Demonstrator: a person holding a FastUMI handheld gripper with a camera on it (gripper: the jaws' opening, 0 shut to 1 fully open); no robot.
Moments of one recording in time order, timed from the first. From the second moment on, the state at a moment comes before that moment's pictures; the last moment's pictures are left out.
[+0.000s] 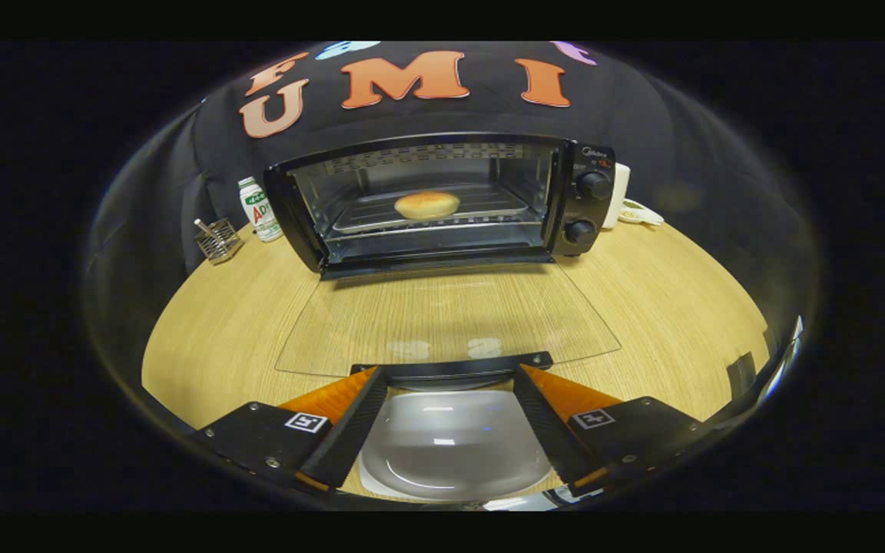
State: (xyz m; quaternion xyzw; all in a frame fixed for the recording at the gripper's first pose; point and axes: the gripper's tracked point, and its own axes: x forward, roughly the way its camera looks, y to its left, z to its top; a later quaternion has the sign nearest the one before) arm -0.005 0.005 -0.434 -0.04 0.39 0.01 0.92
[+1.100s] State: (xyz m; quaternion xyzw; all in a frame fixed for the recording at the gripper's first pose) arm -0.015 0.004 -0.448 -0.08 0.41 0.02 0.91
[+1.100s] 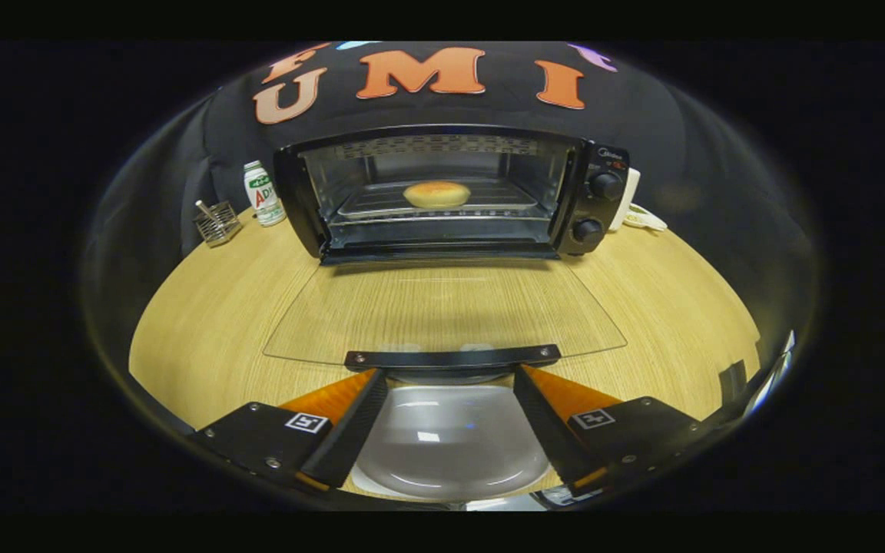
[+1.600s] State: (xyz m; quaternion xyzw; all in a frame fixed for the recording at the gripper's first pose) arm -0.002 0.011 -0.402 -0.07 0.35 0.02 0.93
